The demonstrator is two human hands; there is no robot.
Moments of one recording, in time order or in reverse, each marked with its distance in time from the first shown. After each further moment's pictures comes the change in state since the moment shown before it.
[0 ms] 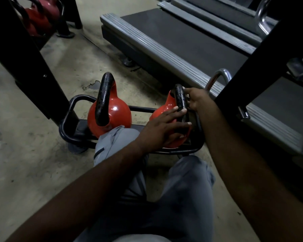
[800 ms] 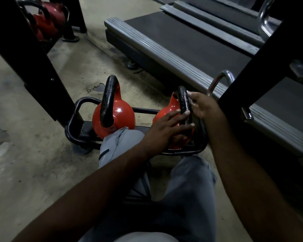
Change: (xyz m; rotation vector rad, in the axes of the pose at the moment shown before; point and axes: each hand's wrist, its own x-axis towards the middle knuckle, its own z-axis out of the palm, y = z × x) left_hand -0.003 -0.002 0.005 0.172 -0.062 0.009; right_hand -0.038 0.013 -0.004 0.097 -0.078 -0.086
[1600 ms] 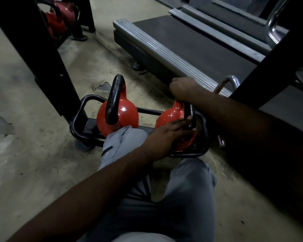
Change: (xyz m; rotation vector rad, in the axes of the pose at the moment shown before) left_hand -0.009 0.018 -0.015 -0.081 -0.108 -0.072; right_hand -0.012 -0.047 0.086 -2.285 -0.138 -0.760
